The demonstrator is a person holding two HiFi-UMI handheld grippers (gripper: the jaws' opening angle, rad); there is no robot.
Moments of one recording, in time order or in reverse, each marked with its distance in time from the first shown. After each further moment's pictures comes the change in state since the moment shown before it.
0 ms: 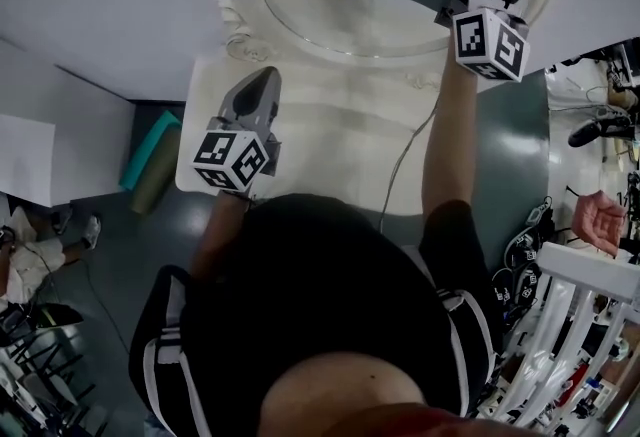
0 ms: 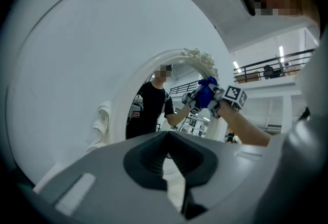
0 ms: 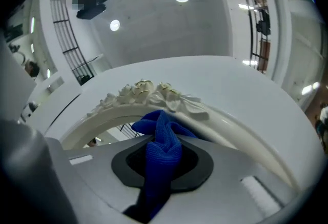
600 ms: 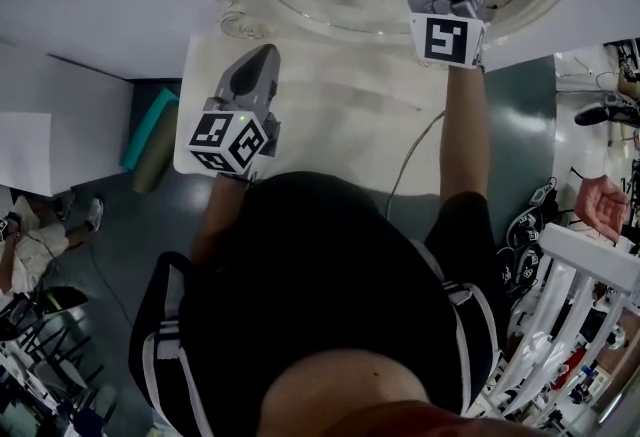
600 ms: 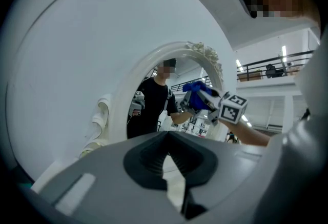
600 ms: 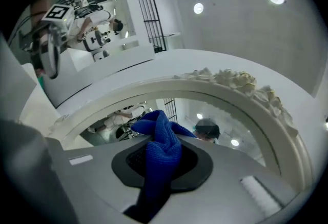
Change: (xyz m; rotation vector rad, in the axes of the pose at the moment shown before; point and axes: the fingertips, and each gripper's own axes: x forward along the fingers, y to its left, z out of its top) left arm 0.014 0.007 -0.013 -0.008 0.033 0.011; right arm -0.032 0.116 -0.081 -0.740 0.152 0.499
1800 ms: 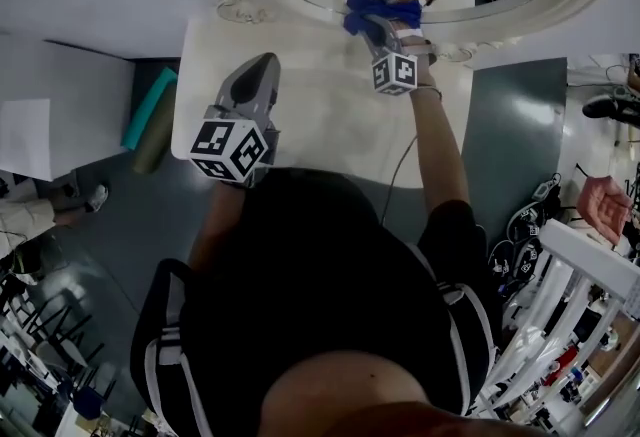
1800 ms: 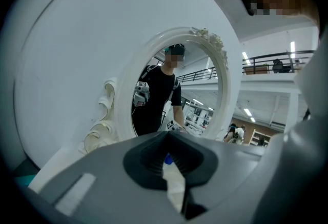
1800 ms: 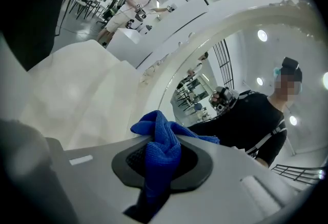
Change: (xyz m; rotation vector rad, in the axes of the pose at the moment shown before) left arm 0.009 0.003 -0.048 -0.020 0.109 0.052; right arm -0.092 0.320 -0.210 -0.080 0.345 0.653
